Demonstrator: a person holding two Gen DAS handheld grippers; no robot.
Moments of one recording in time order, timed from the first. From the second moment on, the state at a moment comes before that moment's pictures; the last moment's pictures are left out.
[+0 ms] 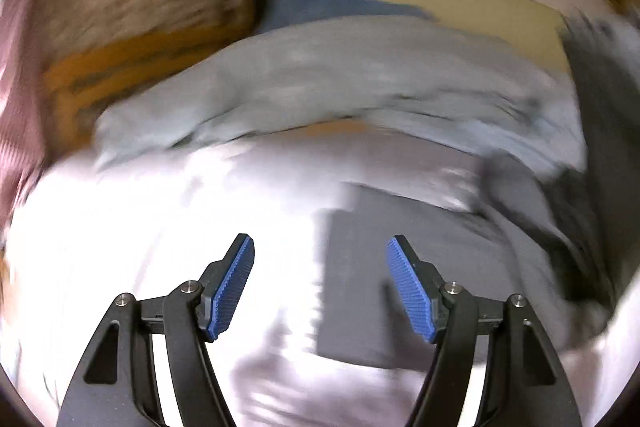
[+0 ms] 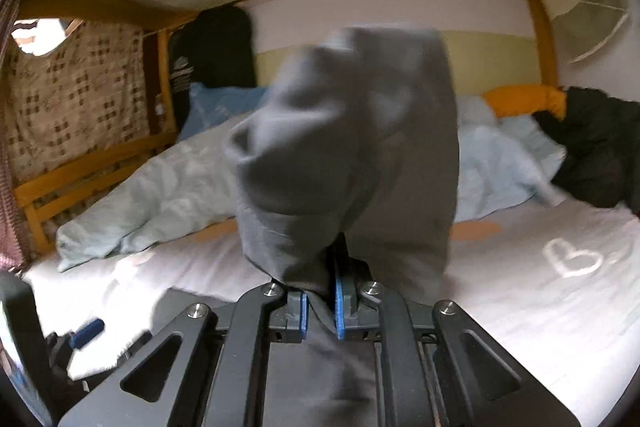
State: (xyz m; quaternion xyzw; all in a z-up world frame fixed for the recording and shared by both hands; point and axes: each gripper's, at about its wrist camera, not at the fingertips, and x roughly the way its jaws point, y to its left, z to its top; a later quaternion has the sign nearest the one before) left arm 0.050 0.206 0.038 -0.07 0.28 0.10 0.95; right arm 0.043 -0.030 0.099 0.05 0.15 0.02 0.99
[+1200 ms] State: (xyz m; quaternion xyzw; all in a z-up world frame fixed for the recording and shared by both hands) left arm 0.042 0.201 0.055 -0.07 0.25 0.07 0.96; right arm -0.035 0.032 -0.022 -0.03 0.27 0.08 0.96
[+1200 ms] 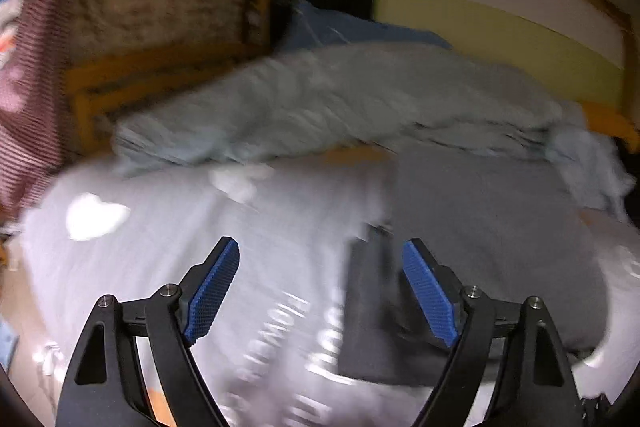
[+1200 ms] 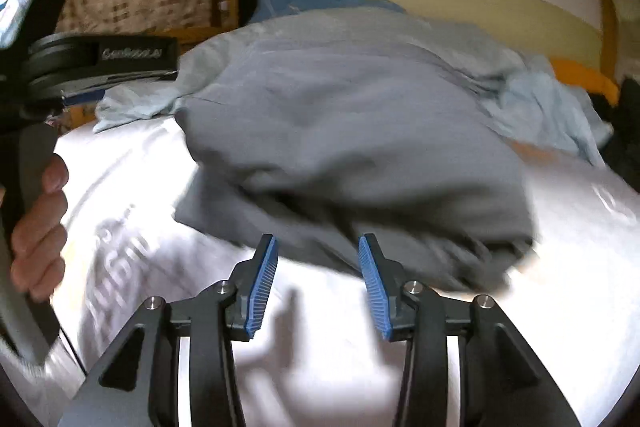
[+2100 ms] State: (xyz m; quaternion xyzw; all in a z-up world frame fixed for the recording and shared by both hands) left arm 0.092 0.223 0.008 -0.31 0.35 -0.14 0.87; right arm 0.059 -0.083 -0.016 0.04 0.31 0.07 0.95
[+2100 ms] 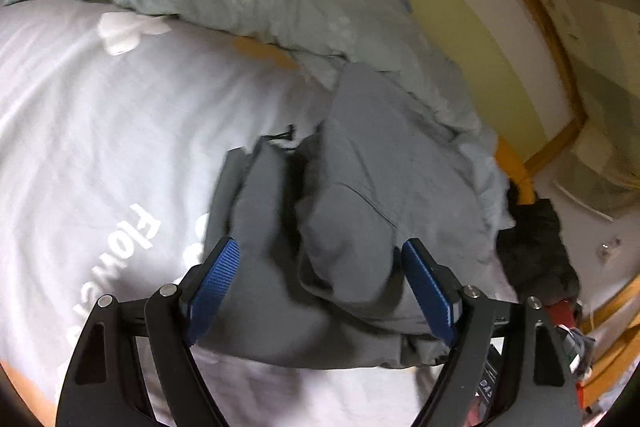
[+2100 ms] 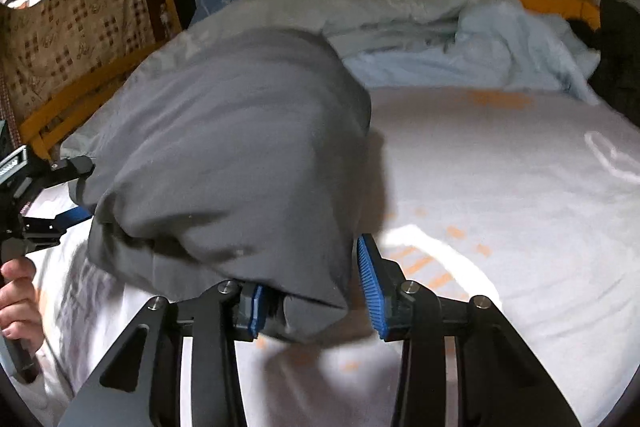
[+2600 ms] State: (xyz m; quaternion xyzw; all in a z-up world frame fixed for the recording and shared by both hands) left arm 0.107 0.187 -0.005 -0.33 0.35 -0.20 0.86; right arm 0.041 -0.084 -0.021 0.05 0.29 0.05 0.95
